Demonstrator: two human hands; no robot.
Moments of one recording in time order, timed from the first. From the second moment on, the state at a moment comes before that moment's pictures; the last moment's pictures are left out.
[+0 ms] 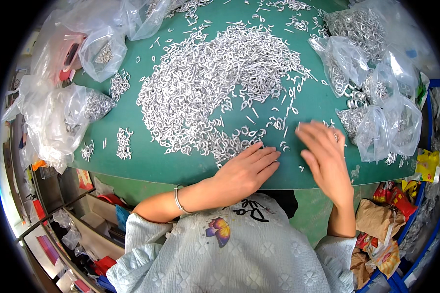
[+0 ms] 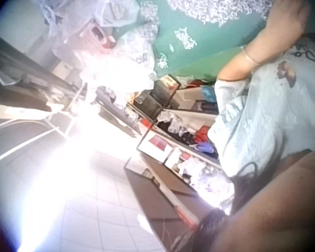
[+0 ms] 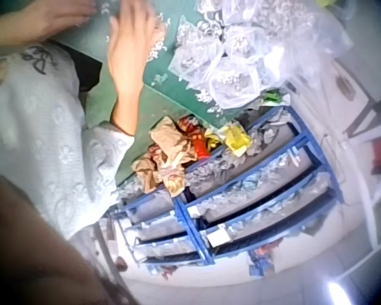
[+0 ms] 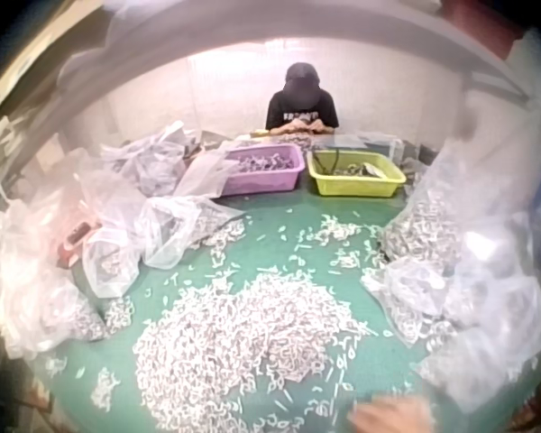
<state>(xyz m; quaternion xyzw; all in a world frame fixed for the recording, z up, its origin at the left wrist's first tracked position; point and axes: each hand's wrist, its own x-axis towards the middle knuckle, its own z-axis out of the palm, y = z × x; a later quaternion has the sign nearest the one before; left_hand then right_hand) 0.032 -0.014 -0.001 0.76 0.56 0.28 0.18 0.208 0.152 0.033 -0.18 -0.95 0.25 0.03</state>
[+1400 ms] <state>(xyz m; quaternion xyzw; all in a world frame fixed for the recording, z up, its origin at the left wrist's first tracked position) 0.021 -0.002 -0.004 0.70 0.66 0.25 0.14 0.189 0.141 0.025 -0.18 -0.96 0.22 0.04</state>
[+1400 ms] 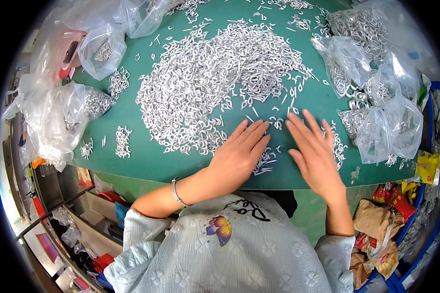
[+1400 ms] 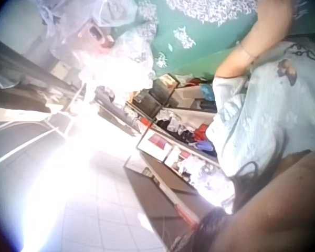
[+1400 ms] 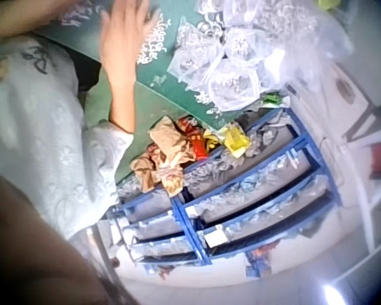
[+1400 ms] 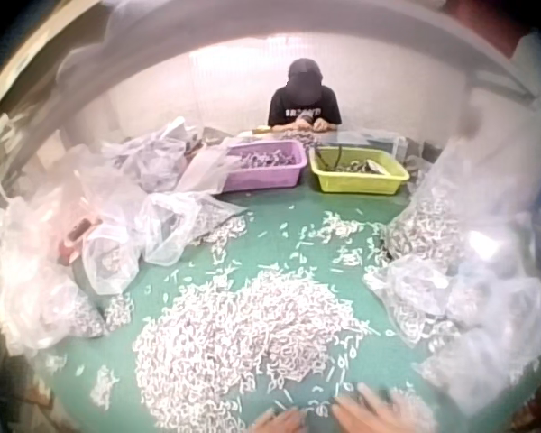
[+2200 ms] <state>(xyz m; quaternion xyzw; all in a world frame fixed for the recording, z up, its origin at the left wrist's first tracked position) 0.023 0.004 -0.005 0.74 0.61 0.23 0.17 0.208 0.138 0.019 -0.20 -0.96 0.20 -0.01</state>
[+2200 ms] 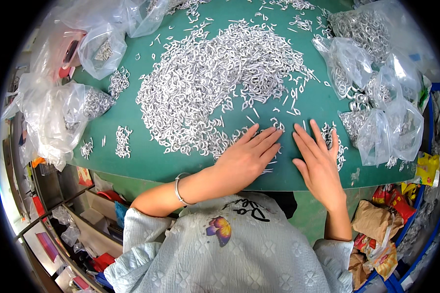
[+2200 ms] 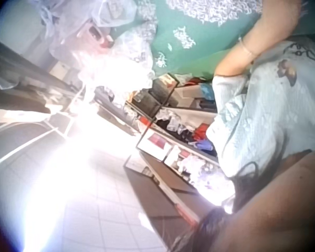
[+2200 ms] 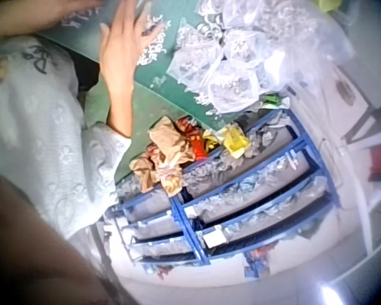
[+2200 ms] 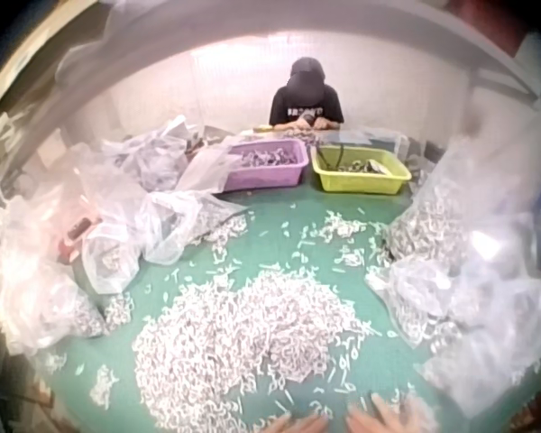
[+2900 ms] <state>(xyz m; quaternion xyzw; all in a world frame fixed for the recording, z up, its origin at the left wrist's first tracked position) 0.025 -0.007 0.002 0.74 0.60 0.24 0.18 0.186 0.151 0.015 -0.16 -0.96 0.22 0.03</state>
